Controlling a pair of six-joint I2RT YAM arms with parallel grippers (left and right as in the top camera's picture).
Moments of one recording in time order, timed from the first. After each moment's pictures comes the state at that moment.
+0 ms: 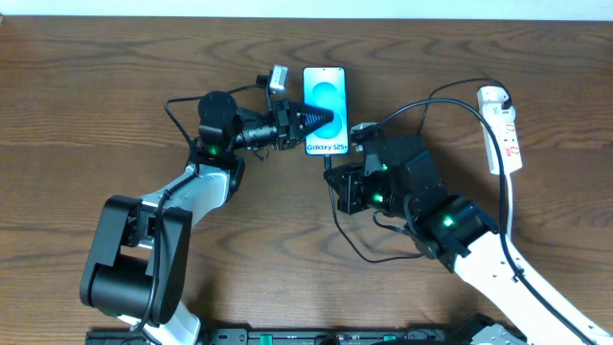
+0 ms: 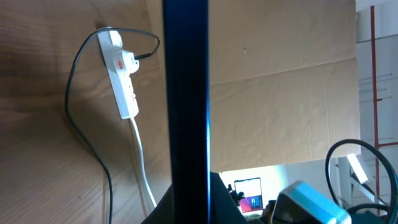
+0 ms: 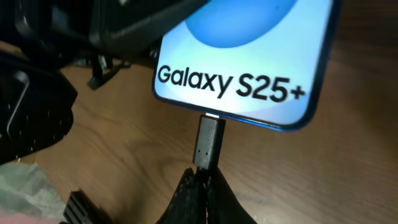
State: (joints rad) left arm -0.25 1.78 0.86 0.94 1.12 -1.37; right arm 0.60 1.22 0.90 -0.32 -0.29 0.55
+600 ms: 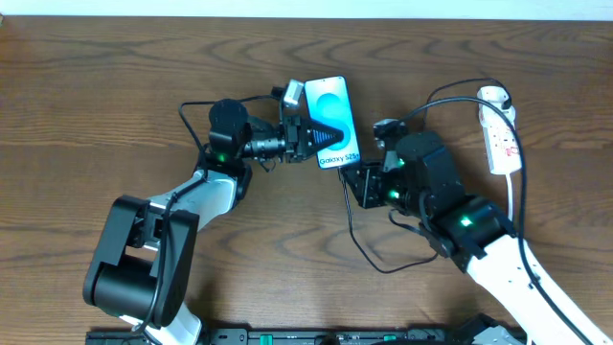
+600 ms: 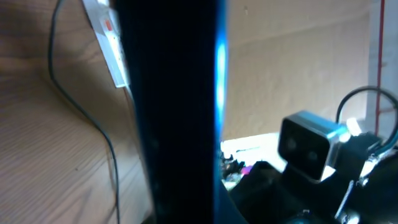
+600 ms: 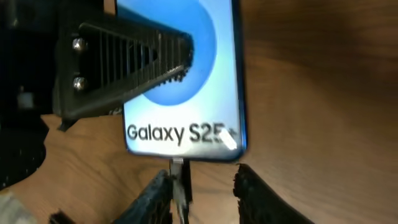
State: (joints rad) left arm -0.30 1.78 0.82 0.95 1.20 -1.29; right arm 0.54 1.16 0.91 -0.46 -0.22 0.56
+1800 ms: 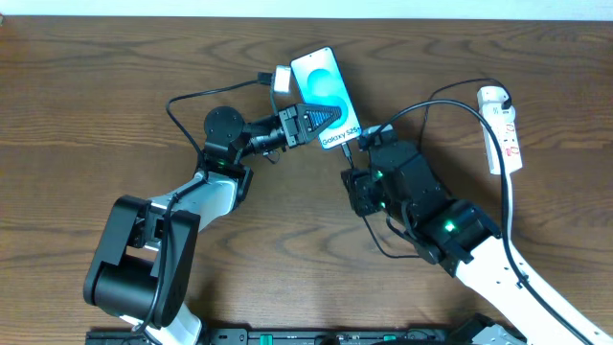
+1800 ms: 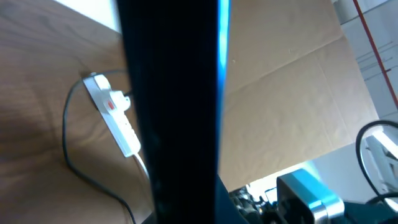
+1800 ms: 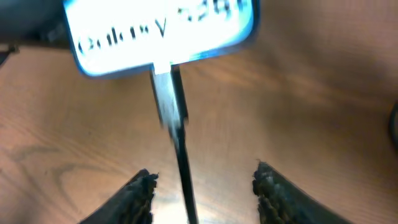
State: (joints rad) left arm -0.30 1.78 0.81 1.15 0.98 -1.25; right arm 0.65 1.20 0.92 -0.48 0.05 0.35
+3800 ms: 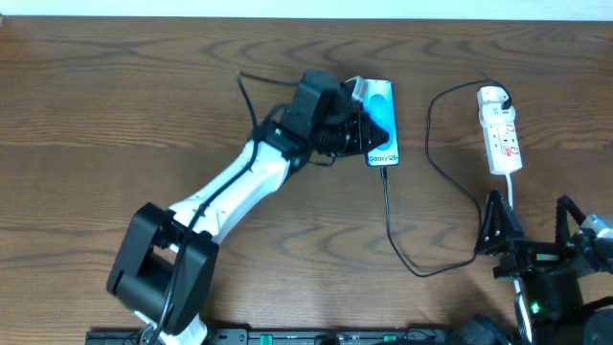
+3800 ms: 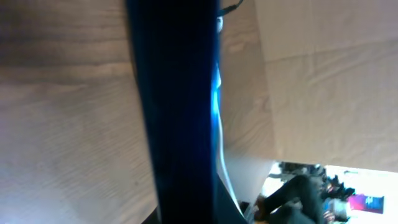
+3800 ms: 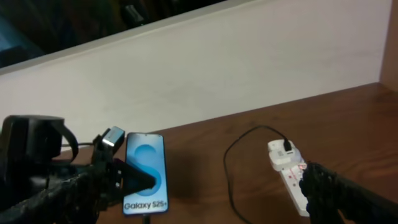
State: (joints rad) left arm -0.56 1.83 1.32 -0.17 0.71 -0.73; right arm 0.65 0.35 0.93 -0.71 0.63 0.35
